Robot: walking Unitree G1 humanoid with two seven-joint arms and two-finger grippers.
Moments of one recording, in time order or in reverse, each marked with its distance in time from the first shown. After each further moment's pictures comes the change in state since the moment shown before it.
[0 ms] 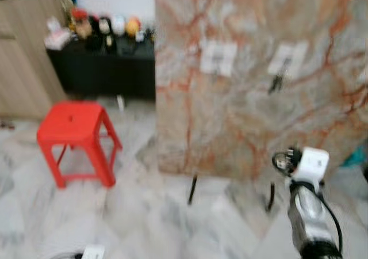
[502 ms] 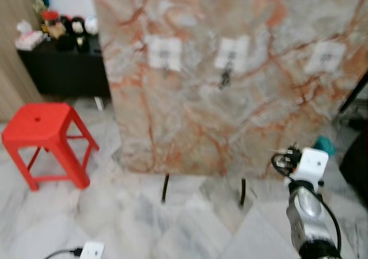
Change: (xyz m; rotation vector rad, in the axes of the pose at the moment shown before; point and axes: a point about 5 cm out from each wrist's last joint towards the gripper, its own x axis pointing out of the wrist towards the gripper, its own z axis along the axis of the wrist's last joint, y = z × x) left arm 0.002 -0.009 0.005 -0.011 -0.013 -0.020; right arm -0.006 -0.008 -0.009 -0.004 0.035 -0.033
